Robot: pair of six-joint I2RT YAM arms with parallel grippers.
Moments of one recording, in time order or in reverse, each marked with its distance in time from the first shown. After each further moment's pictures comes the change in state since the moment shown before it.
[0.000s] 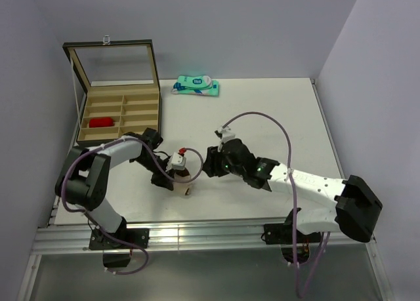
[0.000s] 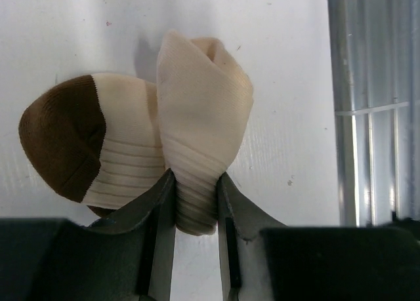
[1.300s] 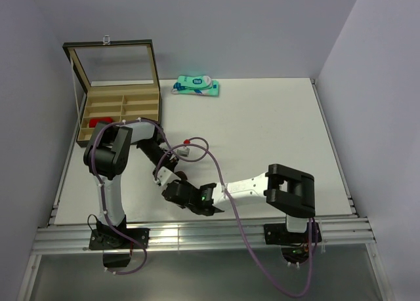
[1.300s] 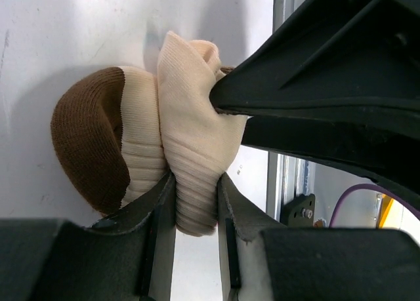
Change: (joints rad) left arm 0.037 0.422 0.354 -0.467 0.048 0.011; right arm 0.481 0.538 0.283 0.040 0.401 -0.422
